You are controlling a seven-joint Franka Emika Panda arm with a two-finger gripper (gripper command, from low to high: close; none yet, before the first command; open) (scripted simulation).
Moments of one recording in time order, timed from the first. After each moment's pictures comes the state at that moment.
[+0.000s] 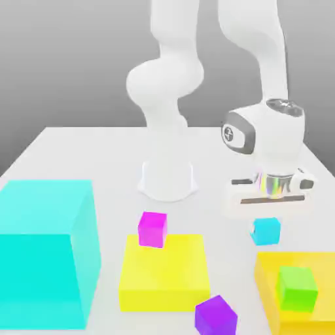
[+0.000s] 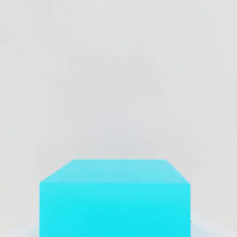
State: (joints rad) arm 0.94 0.06 -0.23 -2.89 0.05 2.95 -1.80
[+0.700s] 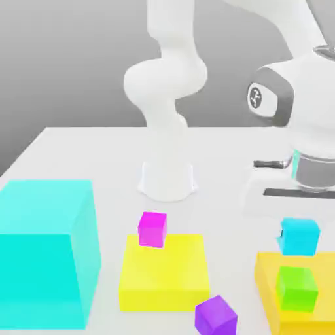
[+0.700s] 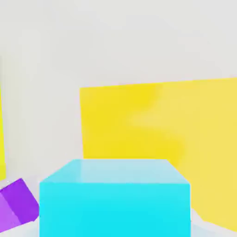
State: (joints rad) arm 0.76 0.08 -0.33 -2.32 0.03 2.39 -1.86
